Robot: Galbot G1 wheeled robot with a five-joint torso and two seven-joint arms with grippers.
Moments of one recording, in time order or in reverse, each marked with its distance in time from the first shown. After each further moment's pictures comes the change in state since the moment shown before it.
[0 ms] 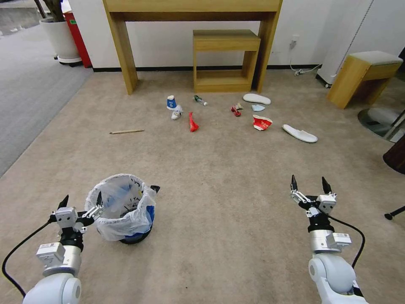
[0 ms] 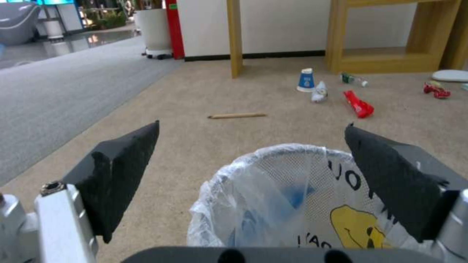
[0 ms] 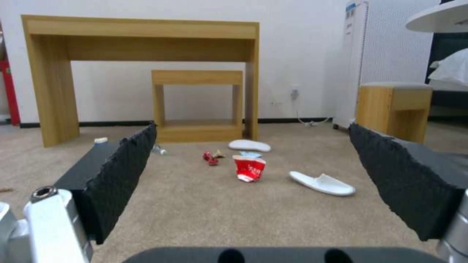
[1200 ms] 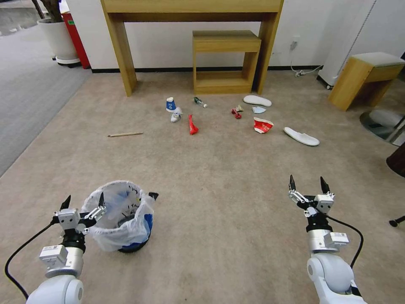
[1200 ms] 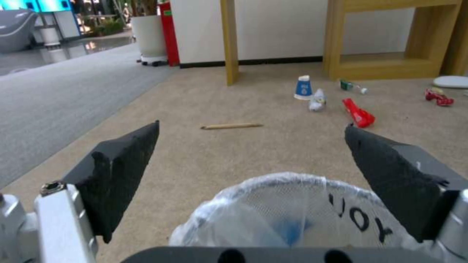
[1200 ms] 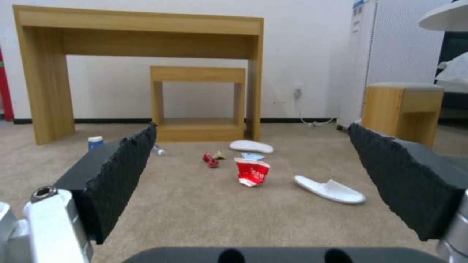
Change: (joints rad) left arm 0.004 -0.016 0.007 0.009 0.019 -0.039 0.013; right arm 0.003 0.016 -0.005 0.002 -0.034 -0.010 0.004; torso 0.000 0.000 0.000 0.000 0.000
